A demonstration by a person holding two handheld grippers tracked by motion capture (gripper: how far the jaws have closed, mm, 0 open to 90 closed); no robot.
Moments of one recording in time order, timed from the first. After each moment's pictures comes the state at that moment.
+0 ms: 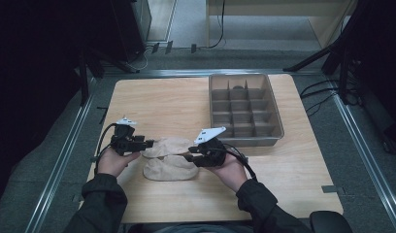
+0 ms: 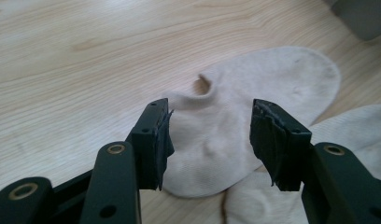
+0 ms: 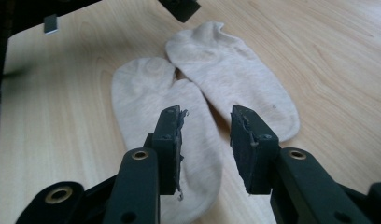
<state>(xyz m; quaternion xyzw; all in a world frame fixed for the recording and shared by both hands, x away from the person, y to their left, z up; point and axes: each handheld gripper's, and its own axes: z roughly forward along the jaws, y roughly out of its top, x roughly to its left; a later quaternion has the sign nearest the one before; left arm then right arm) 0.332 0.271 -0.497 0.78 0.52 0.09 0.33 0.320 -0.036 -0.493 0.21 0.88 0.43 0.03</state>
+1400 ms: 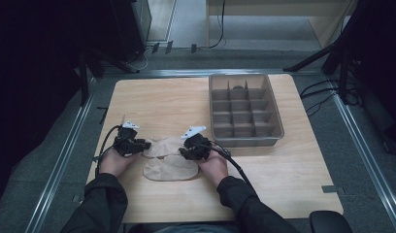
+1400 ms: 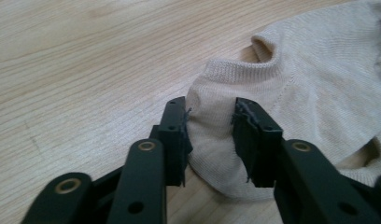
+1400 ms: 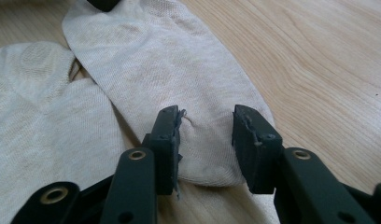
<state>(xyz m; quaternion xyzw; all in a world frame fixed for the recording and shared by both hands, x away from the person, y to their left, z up) 0.346 0.276 -0.531 0.80 0.51 0.11 0.28 0.354 0.009 -0.546 0.27 0.88 0.38 0.10</state>
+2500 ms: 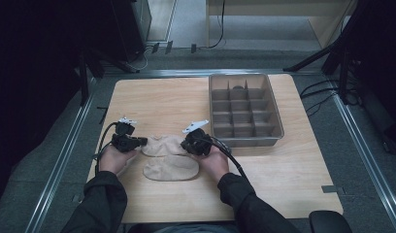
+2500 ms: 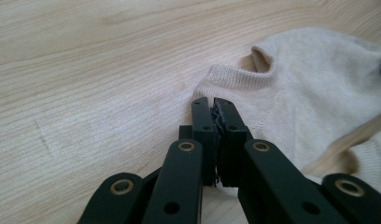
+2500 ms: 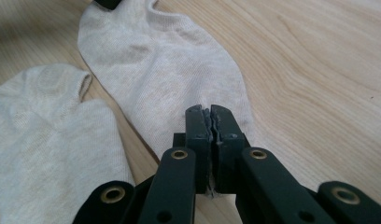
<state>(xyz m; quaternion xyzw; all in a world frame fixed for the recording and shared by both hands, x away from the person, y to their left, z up) 0.353 0.281 -0.518 0.78 0.54 0.08 0.30 0.366 0.006 -0.533 0.29 0.88 0.38 0.06</state>
